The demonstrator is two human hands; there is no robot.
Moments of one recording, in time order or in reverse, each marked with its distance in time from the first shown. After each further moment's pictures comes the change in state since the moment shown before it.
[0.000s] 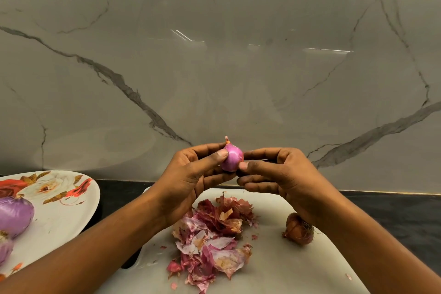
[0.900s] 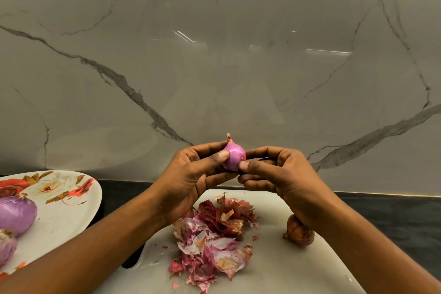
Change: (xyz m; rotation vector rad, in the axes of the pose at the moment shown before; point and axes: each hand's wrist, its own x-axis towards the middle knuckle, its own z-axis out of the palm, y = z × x) left_hand -0.002 0.007 0.002 -0.074 -0.051 -0.002; right_hand 0.002 0.004 0.003 0.038 0.036 -0.063
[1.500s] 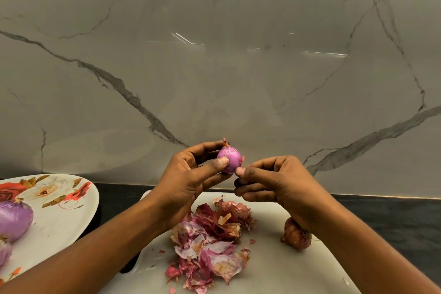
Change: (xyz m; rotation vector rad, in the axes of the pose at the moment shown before) left_hand 0.004 -0.010 -0.004 0.113 0.077 0.108; right_hand -0.001 0.001 -0.002 -0.074 -0.034 0.093
